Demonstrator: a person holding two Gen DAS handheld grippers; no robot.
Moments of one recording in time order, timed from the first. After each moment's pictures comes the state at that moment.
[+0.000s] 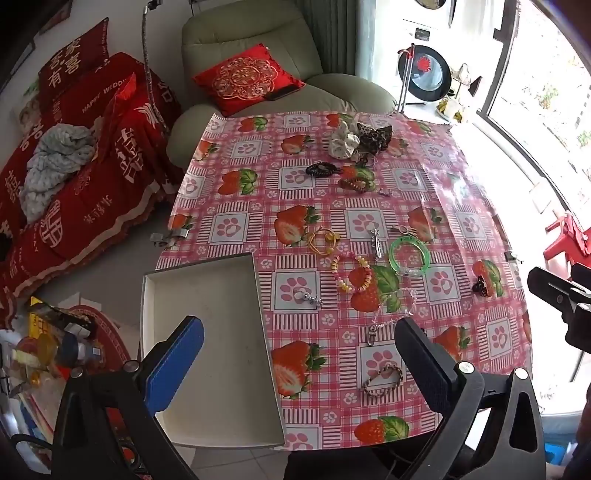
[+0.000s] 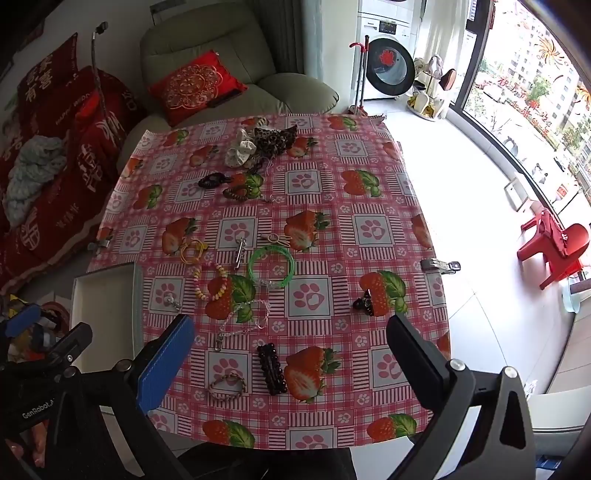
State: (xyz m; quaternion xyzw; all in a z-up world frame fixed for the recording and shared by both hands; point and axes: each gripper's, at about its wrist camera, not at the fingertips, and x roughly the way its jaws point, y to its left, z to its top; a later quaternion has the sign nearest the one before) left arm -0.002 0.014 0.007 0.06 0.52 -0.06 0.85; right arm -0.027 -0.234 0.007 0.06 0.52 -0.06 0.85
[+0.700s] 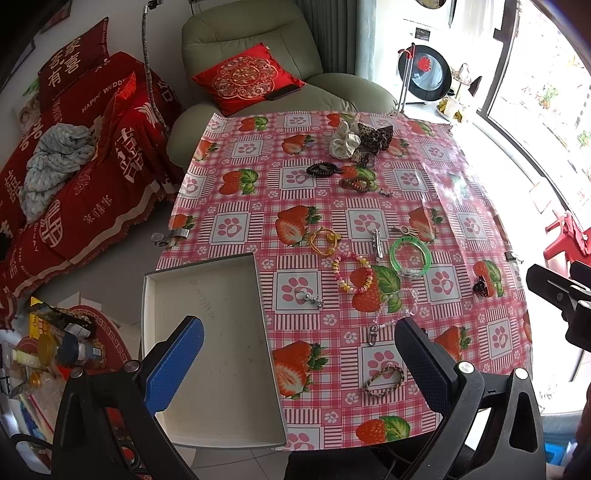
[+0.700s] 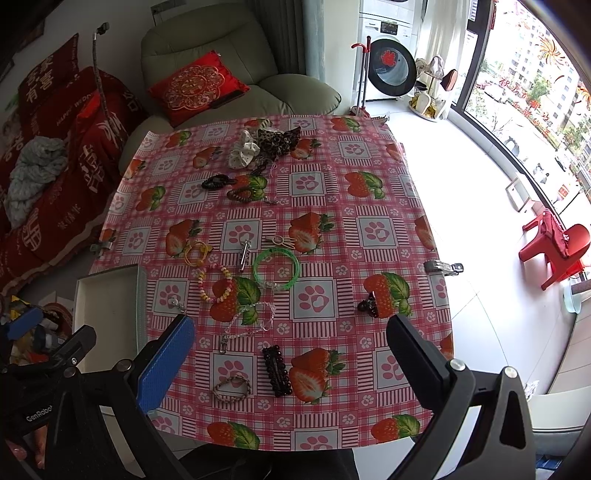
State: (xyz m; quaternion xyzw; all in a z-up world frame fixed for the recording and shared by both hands) left arm -0.002 0.014 0.007 0.06 0.52 -0.06 0.85; right arm -0.025 -0.229 0.010 0.06 0.52 -0.06 0.85
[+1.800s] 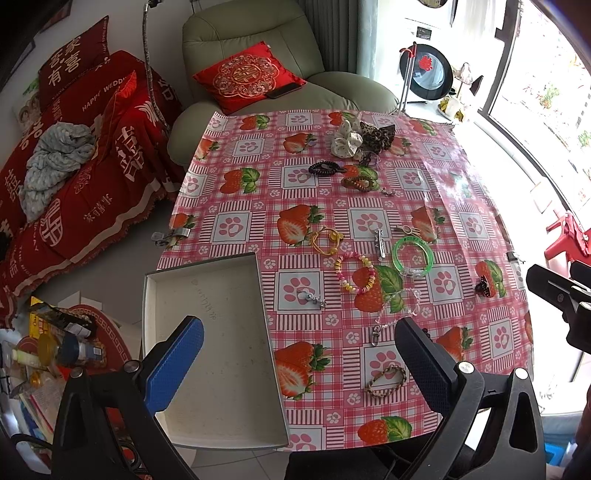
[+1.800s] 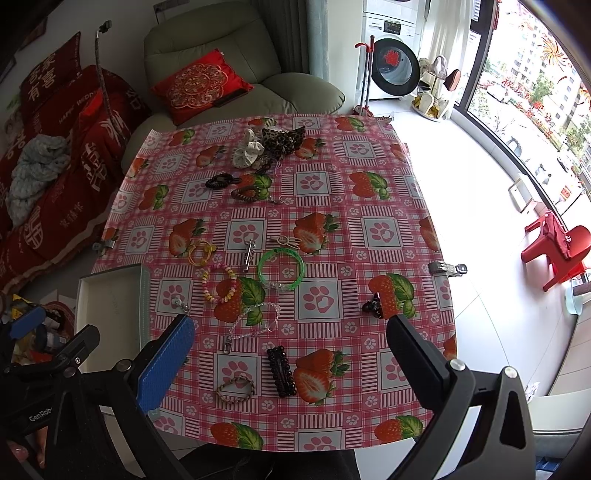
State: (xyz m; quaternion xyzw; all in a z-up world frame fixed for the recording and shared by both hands) left arm -0.002 0.016 0.006 0.06 0.52 -0.06 0.85; right arm -0.022 -0.225 0.010 0.07 0.52 -0.06 0.85
